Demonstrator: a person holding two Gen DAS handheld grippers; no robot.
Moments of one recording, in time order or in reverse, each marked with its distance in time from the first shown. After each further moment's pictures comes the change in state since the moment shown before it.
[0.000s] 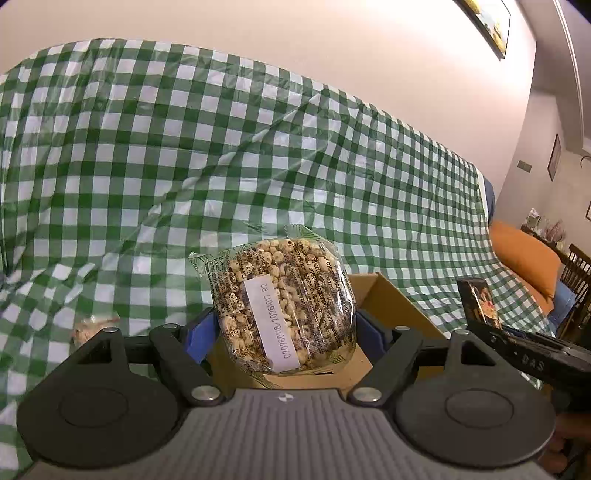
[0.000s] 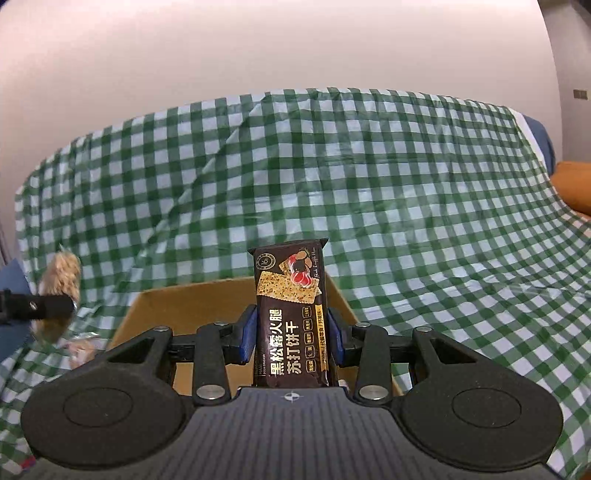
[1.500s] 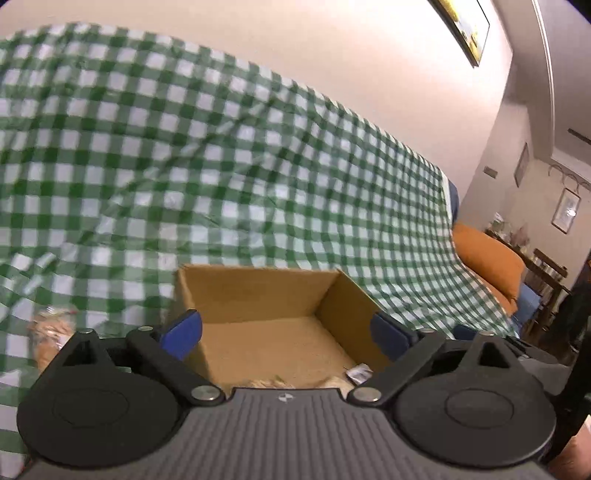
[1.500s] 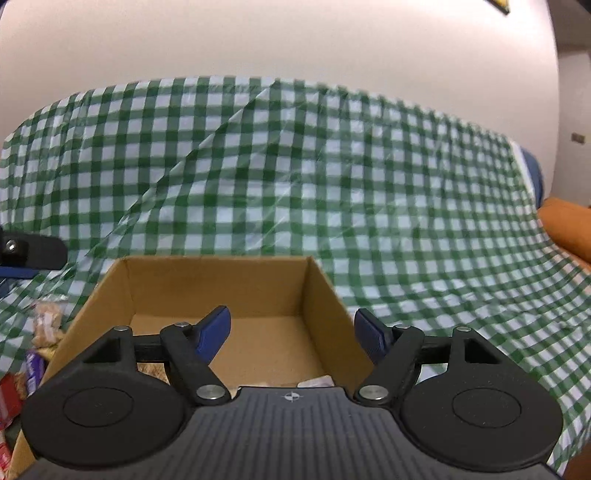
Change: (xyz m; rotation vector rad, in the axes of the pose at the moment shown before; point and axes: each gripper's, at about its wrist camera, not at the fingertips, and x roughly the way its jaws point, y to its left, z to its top) left arm -0.005 0.005 -0.011 -0.018 -0.012 -0.127; right arm 0.001 0.023 -0.013 -0.143 -0.012 -0.096
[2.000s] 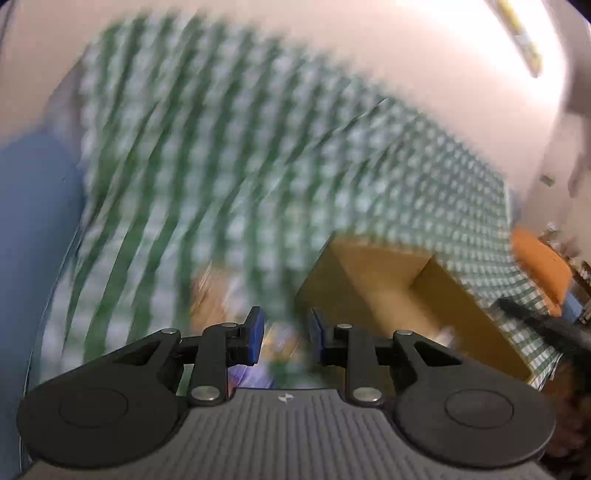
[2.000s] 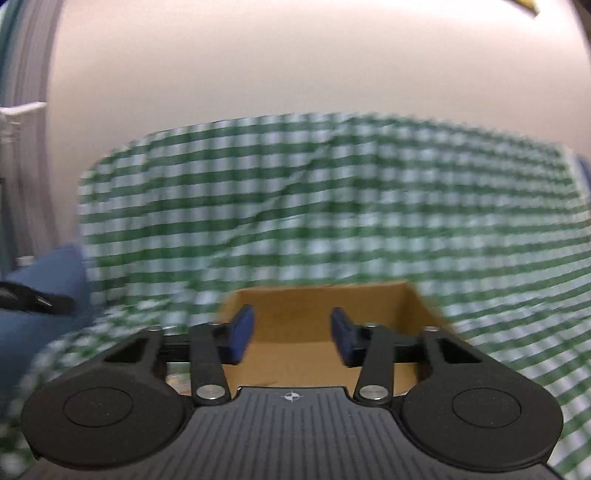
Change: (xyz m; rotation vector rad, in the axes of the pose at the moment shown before) left arm -0.093 0.121 -0.028 -0.140 0.170 0.246; right arm -0.054 0.058 0.005 0.049 -0.055 0.295
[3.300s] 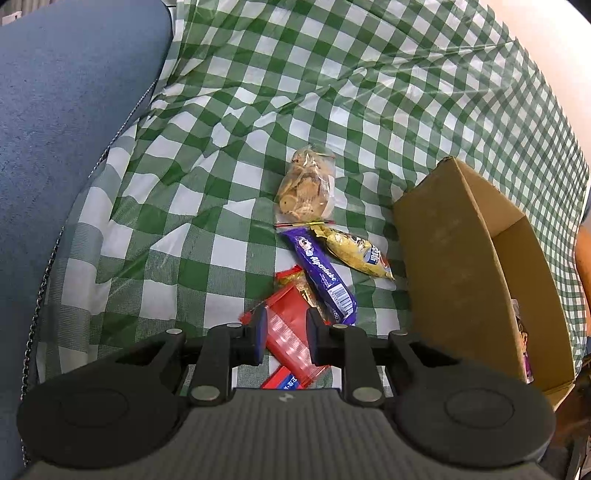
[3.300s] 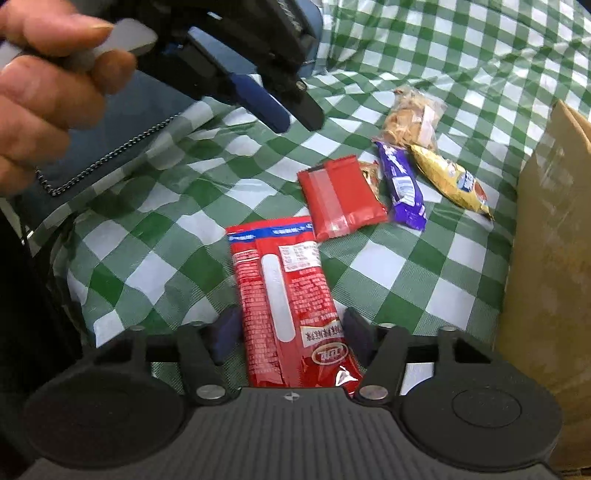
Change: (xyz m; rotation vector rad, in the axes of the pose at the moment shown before) left arm 0.047 0.050 -0.014 -0.181 0.249 0.116; right arm 0.072 0.185 -0.143 -0.397 0.598 0.463
